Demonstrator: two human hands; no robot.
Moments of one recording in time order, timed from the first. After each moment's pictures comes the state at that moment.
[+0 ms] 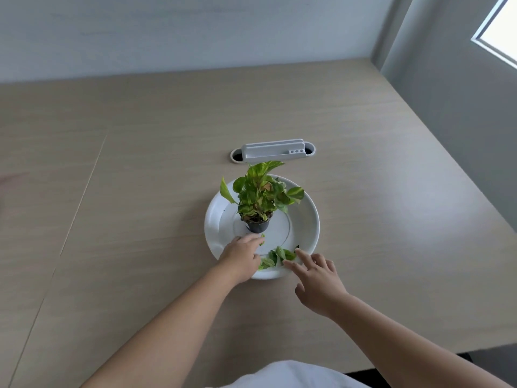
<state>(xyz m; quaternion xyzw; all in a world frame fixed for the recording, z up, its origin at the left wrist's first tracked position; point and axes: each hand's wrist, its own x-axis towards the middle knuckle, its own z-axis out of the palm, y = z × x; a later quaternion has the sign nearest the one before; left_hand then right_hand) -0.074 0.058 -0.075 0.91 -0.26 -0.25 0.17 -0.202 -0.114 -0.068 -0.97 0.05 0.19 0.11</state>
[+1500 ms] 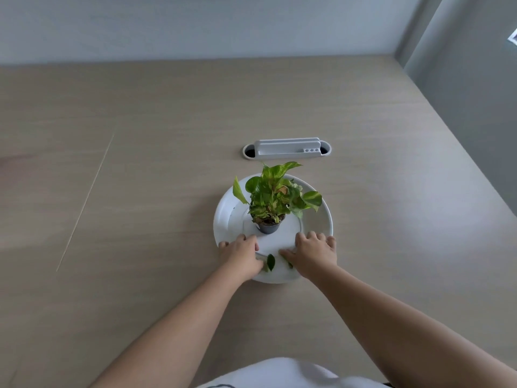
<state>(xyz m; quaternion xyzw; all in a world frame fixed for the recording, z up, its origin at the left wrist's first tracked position) -0.065 0.061 -0.078 0.95 -0.16 -0.24 0.10 -0.119 -0.107 -0.076 -0.96 0.18 0.20 0.08</state>
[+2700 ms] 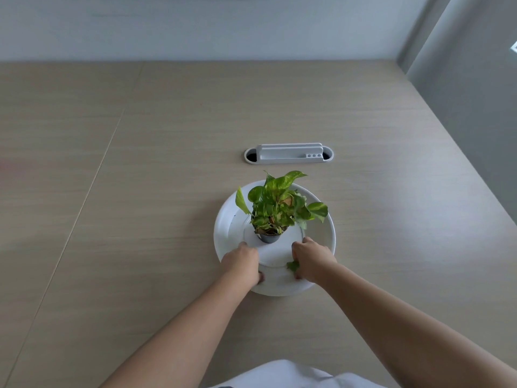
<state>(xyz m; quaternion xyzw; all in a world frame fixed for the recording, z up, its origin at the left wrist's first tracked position) -0.063 0.052 -0.069 0.95 -0.17 -0.26 0.00 -0.100 -0.118 -0.073 -0.95 0.08 0.28 0.08</state>
